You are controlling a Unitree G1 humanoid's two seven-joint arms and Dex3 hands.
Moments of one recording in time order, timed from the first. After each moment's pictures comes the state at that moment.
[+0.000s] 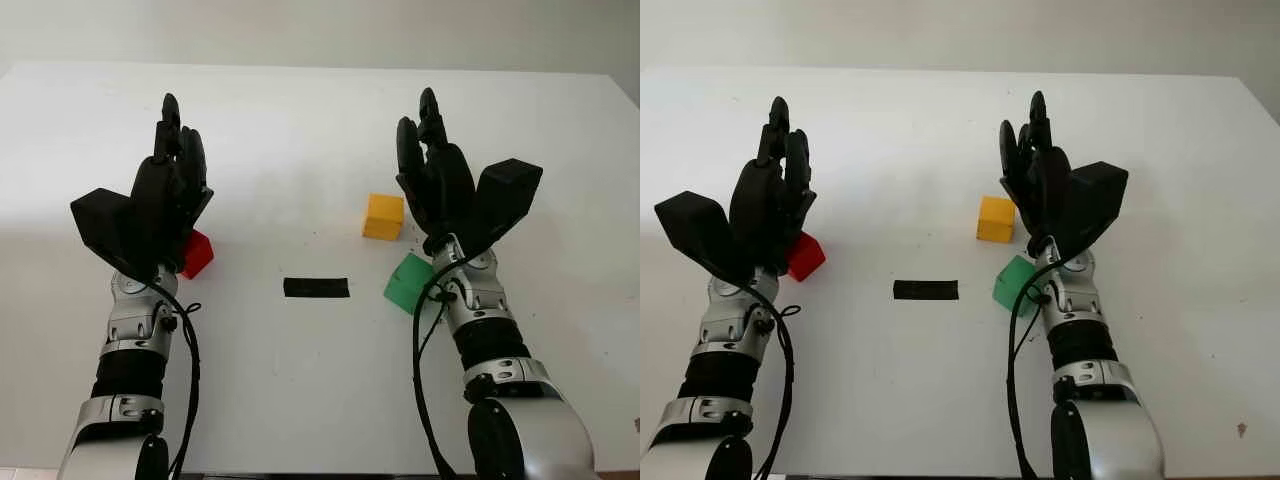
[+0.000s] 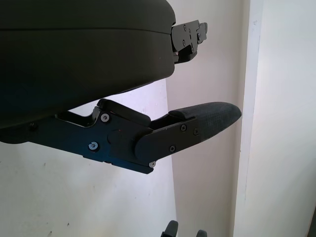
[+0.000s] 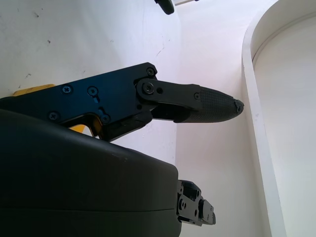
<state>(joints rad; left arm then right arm) -0.56 0.20 0.22 0.49 -0.20 -0.19 -0.20 -0.73 -0.09 -0.16 0.70 0.16 -0.19 0.17</state>
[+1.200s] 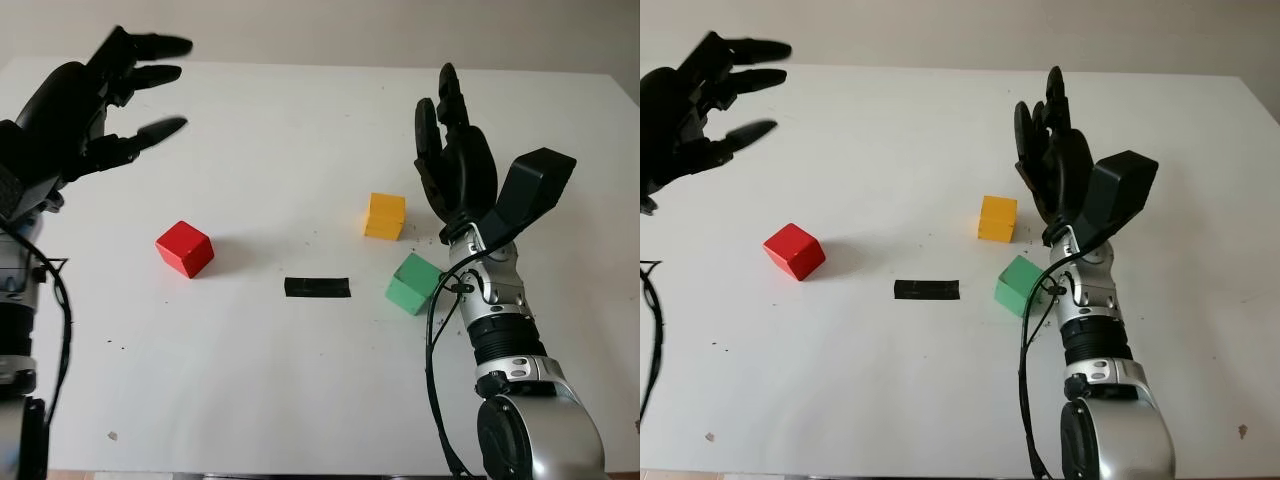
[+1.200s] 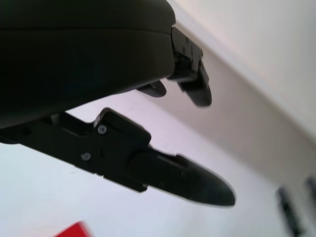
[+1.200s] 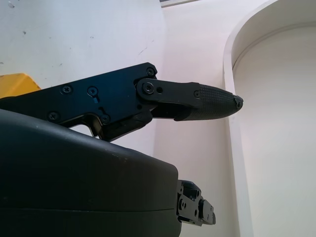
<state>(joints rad) -0.69 0.79 0.11 0.46 0.10 -0.33 -0.58 -0.72 -0.13 -0.19 0.58 0.20 -0.15 0.22</state>
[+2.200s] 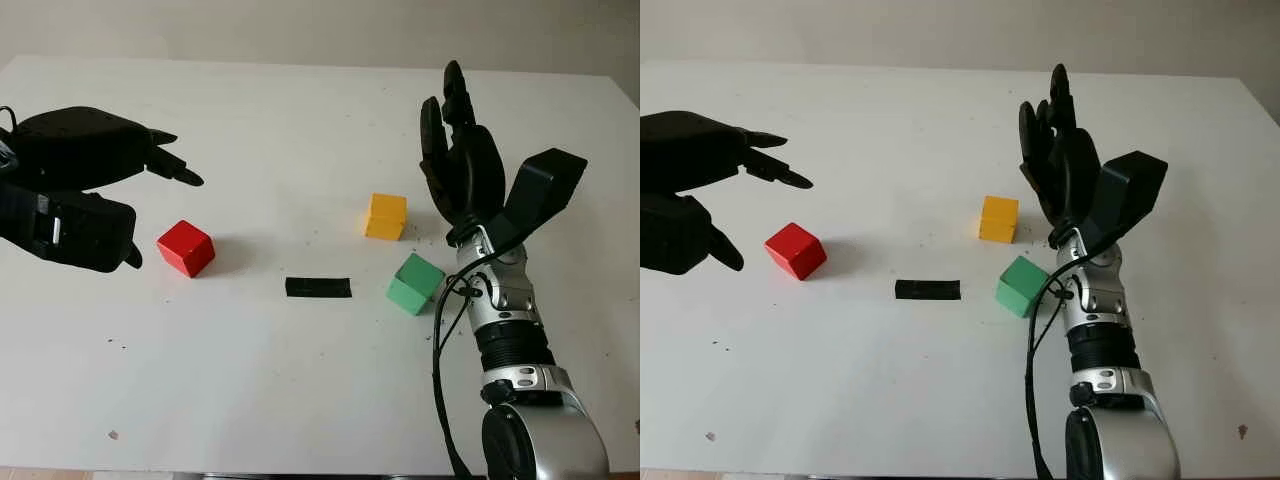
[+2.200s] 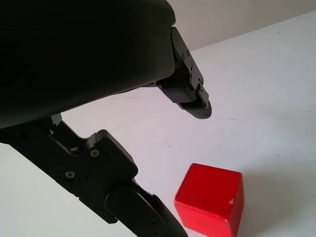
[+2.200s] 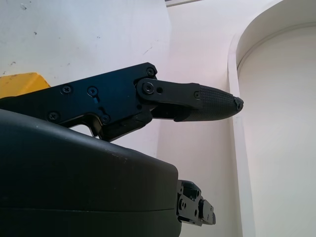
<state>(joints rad) -0.69 0.98 -0.12 0.25 0.52 -0.39 -0.62 -0.69 -0.14 -0.18 0.52 0.20 -0.11 0.22</state>
